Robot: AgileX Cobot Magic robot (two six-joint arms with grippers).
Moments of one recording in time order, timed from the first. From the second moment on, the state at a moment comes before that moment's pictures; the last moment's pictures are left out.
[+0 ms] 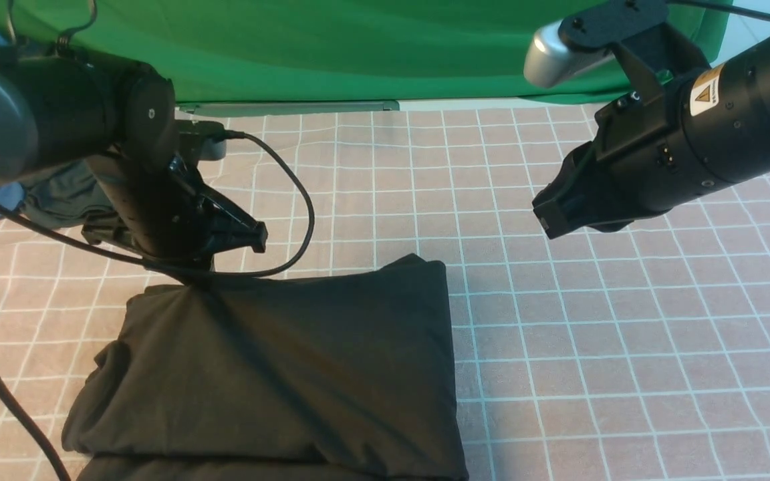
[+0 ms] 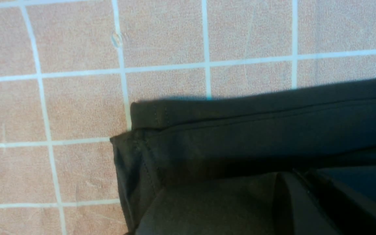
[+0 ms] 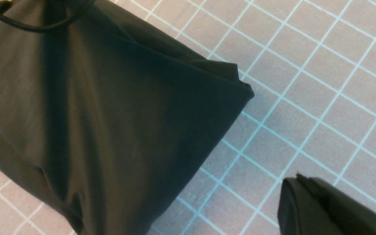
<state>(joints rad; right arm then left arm) 0.49 1.43 -1.24 0.21 0.79 -0.19 -0.21 1.77 -1.25 0.12 0.90 -0.22</state>
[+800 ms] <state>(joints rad) 0.50 1.69 -1.24 0.27 0.84 -0.07 -0.21 1.38 -0.94 -0.09 0.81 -0.20</state>
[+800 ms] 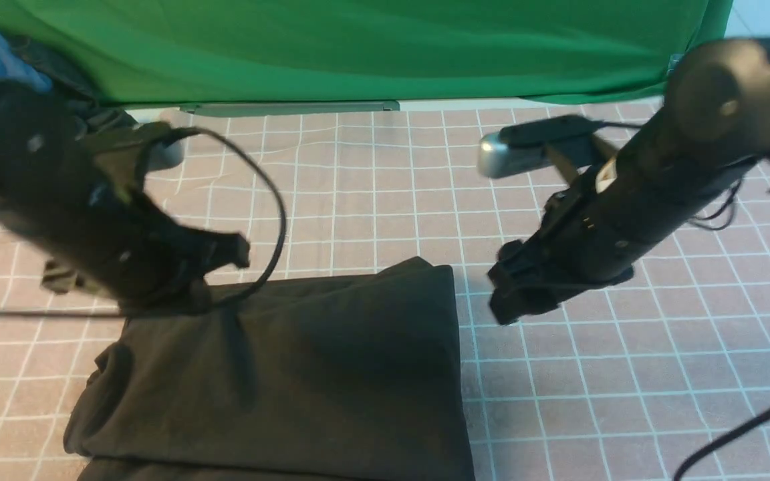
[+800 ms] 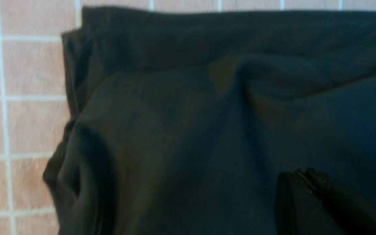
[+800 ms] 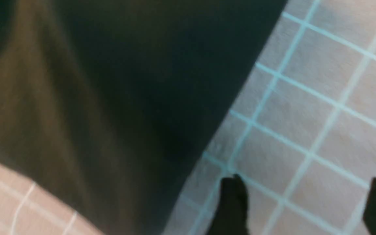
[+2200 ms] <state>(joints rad) 0.25 1.98 -1.45 0.44 0.62 -0.29 -0.21 0.96 -0.78 -0.17 0.88 -0.20</state>
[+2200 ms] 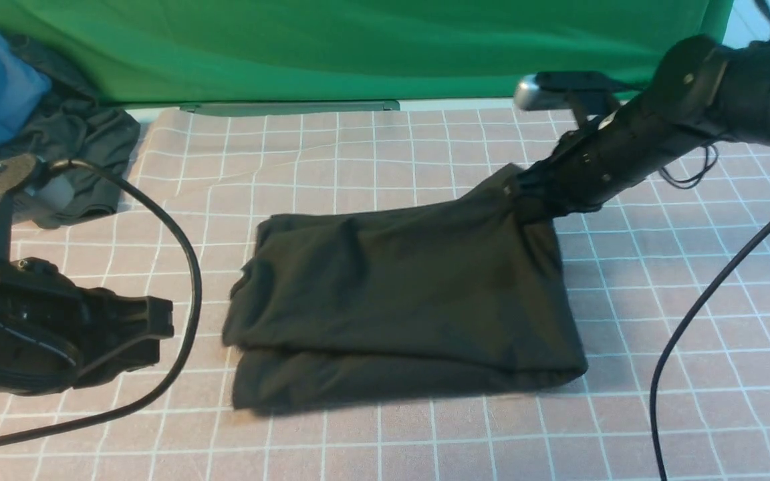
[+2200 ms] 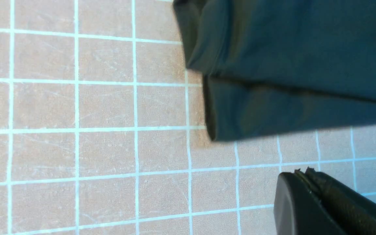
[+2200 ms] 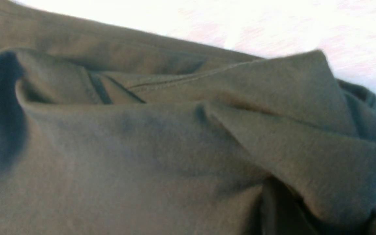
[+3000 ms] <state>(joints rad) 0.05 1.27 -1.51 0.26 0.87 -0.25 -0.21 0.67 -0.78 -0.19 0.97 -0.21</state>
